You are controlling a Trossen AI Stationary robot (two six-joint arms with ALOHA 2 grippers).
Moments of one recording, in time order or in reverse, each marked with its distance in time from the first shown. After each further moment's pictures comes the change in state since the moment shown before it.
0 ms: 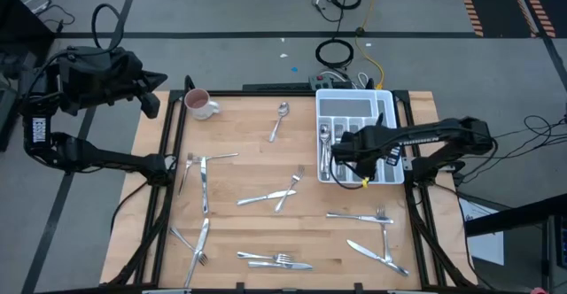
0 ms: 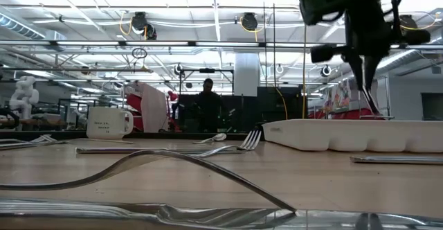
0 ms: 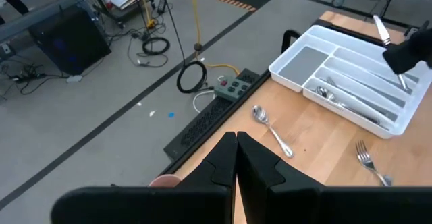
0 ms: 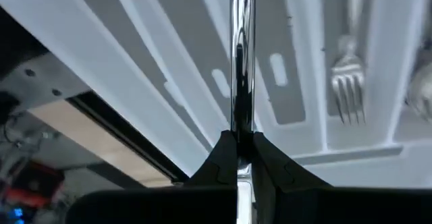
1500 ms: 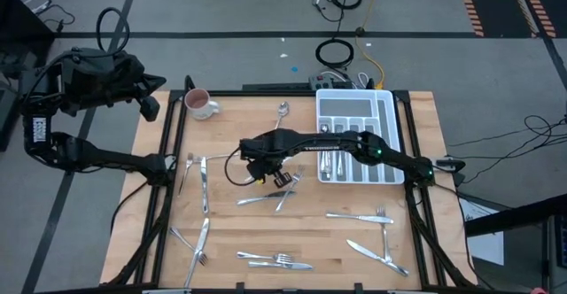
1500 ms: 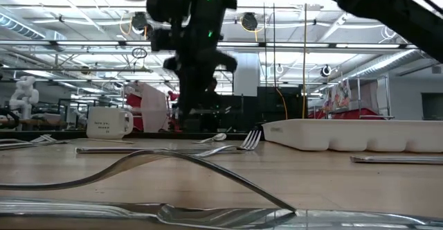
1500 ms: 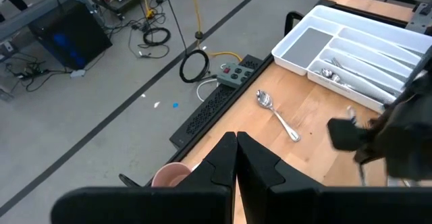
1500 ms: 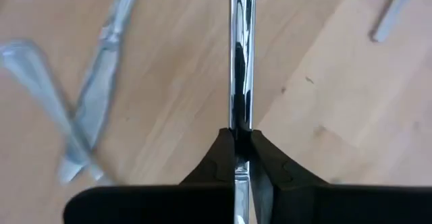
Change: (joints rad) left arm 0.000 0.001 0.000 -0.055 0.002 0.028; right arm -0.012 0.970 1.275 0.200 -0.397 0.558
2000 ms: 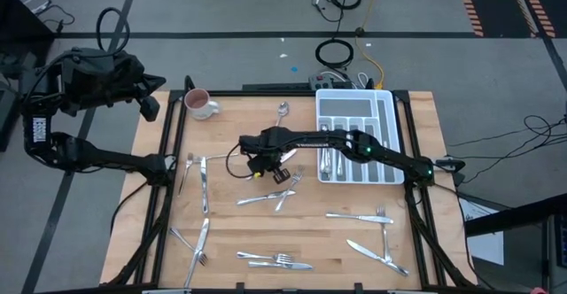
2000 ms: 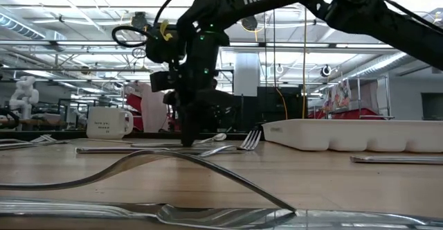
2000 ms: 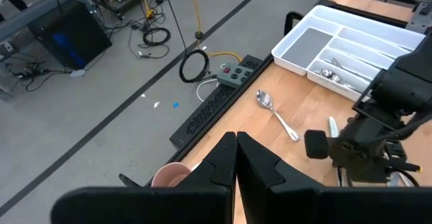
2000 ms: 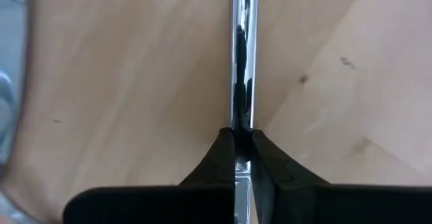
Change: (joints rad) left arm 0.000 0.000 0.000 0.000 0.000 -0.001; right arm -0.055 0.152 0.001 0.044 -0.078 -0.045
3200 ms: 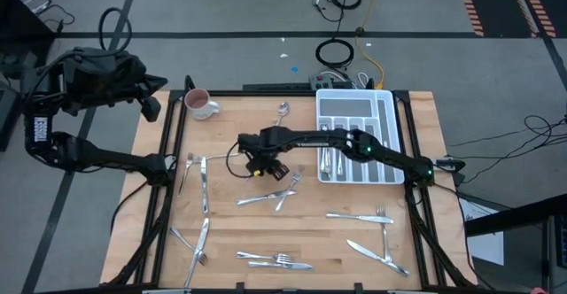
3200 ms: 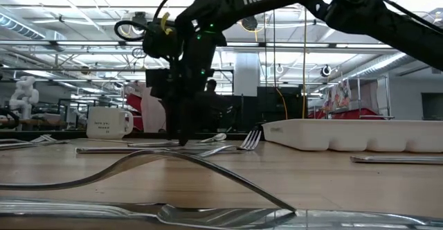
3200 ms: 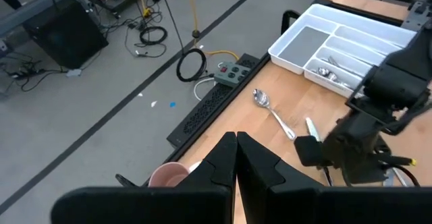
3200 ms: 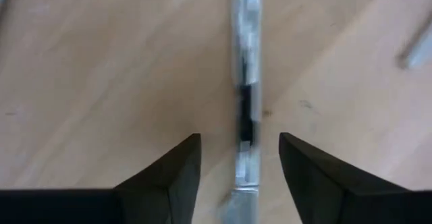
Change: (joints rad) left arm 0.000 0.006 0.000 0.000 0.012 0.000; right arm -0.028 -0.015 0.003 0.133 0.029 -0.235
